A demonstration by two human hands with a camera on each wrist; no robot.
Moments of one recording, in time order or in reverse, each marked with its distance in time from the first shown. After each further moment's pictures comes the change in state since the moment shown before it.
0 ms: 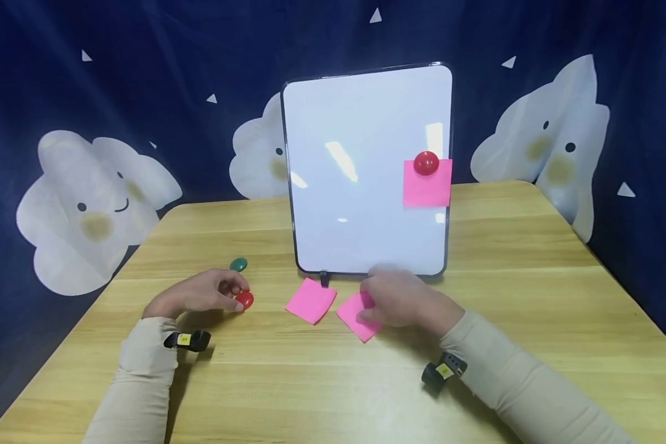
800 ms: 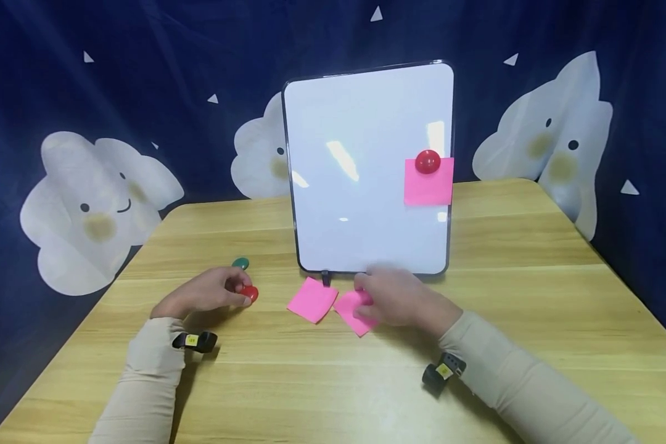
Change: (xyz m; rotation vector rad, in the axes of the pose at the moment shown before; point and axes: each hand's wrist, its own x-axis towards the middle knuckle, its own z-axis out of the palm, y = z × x) left_hand 0.005 0.000 0.007 0.049 0.082 0.015; right_hand 0.004 0.001 0.009 0.000 0.115 -0.056
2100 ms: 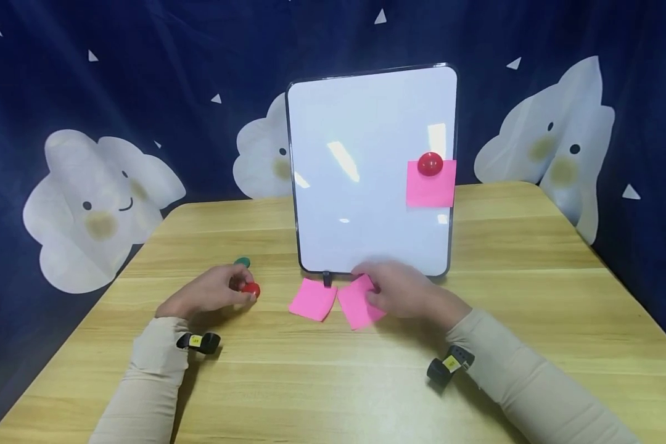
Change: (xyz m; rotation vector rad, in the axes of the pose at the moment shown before) left_hand 0.002 0.001 0.004 0.025 0.047 0.006; right_hand 0.003 0.007 -0.011 0.293 -0.003 0.094
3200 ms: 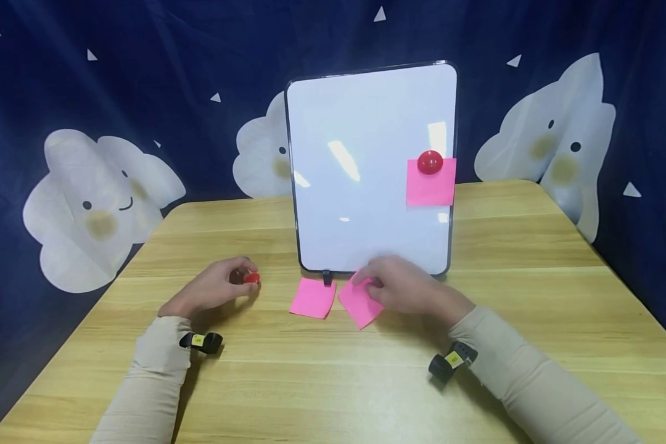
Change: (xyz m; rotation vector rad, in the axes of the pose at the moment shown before) left_hand 0.006 -0.001 0.004 -0.004 0.113 0.063; right_hand -0.001 0.008 -0.005 0.074 0.042 -0.155
